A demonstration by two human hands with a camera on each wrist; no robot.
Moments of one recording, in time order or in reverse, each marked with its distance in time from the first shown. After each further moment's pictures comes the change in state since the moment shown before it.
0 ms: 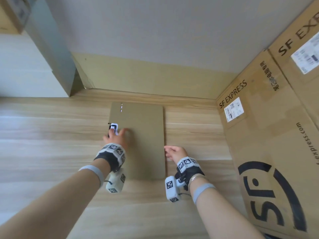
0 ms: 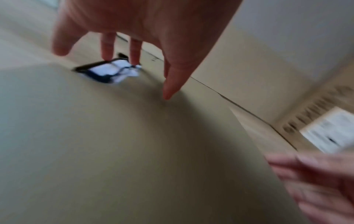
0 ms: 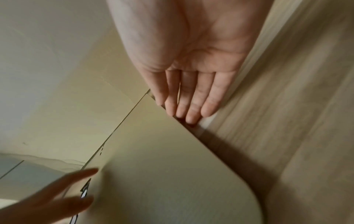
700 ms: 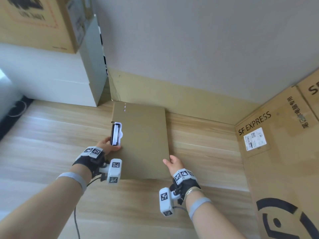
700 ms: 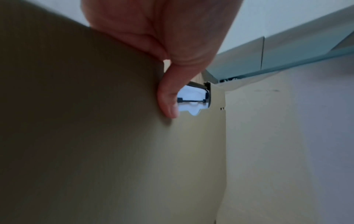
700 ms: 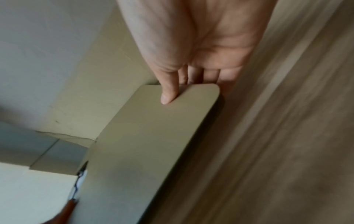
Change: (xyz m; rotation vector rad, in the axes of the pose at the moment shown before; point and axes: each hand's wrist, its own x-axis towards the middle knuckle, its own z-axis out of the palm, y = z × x) left_hand 0.045 -0.104 -0.057 -1.022 -0.185 -0.247; right_hand 0.001 -0.073 0.058 -0.149 -0.089 -0.025
